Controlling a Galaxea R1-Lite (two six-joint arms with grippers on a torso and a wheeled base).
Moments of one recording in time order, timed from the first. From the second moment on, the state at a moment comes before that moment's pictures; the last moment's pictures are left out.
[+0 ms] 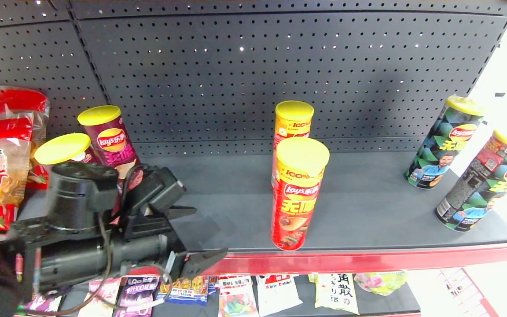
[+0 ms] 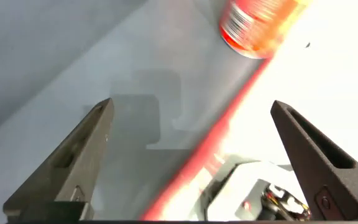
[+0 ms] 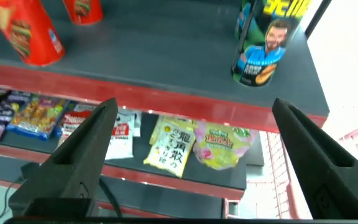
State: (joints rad) left arm -0.54 1.52 -0.54 -0.48 -0.29 0.18; right arm 0.38 0.34 -0.26 0.07 -0.23 -0.05
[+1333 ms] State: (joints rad) left arm -0.11 0.09 -0.04 -0.03 0.11 -0.01; right arm -0.08 0.10 -0.02 -0.06 -0.05 -0.05
